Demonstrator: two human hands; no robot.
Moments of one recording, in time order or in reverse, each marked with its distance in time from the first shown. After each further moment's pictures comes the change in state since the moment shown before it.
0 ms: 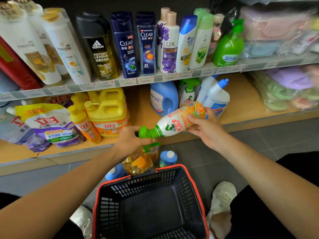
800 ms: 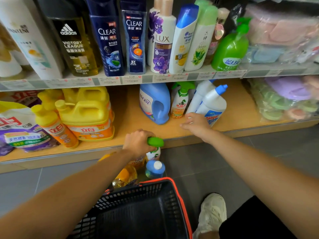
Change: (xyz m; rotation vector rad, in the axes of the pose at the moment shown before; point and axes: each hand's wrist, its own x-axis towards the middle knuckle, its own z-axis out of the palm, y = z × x) left_hand 0.104 -0.051 0.080 0.804 -0.062 0.204; right_hand 0.111 0.010 -0.039 -1.036 0.070 -0.018
